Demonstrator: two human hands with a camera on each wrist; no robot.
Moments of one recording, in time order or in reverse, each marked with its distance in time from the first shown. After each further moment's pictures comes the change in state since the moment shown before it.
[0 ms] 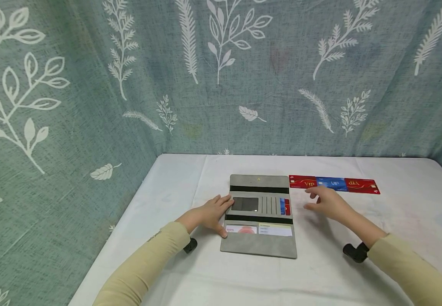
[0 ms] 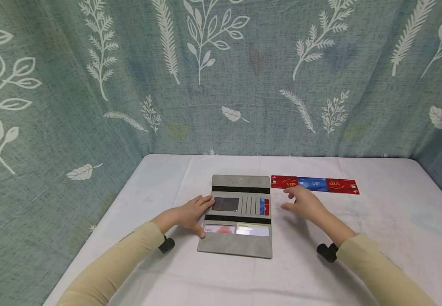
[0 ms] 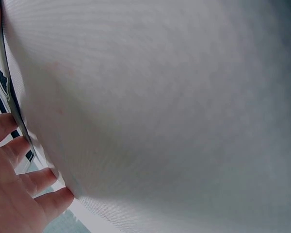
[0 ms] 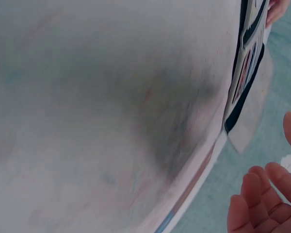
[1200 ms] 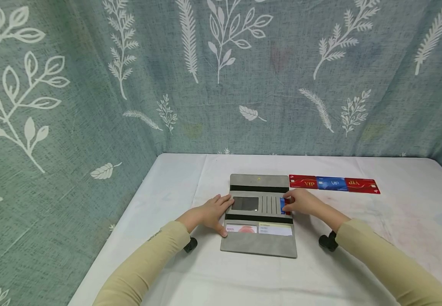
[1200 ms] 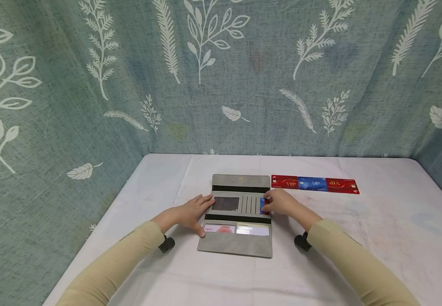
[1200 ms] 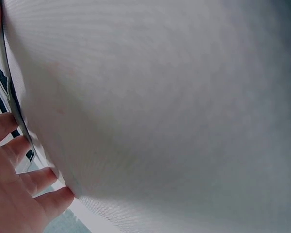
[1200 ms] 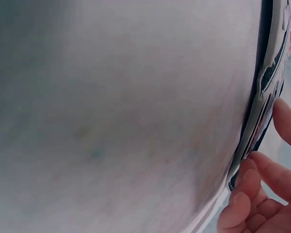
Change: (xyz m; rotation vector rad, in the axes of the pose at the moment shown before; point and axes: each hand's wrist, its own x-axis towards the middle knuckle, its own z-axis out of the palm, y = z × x) left_hand 0.003 -0.003 0.002 0.011 -0.004 0.006; right_hand 0.042 -0.022 0.037 -0.018 -0.187 -0.039
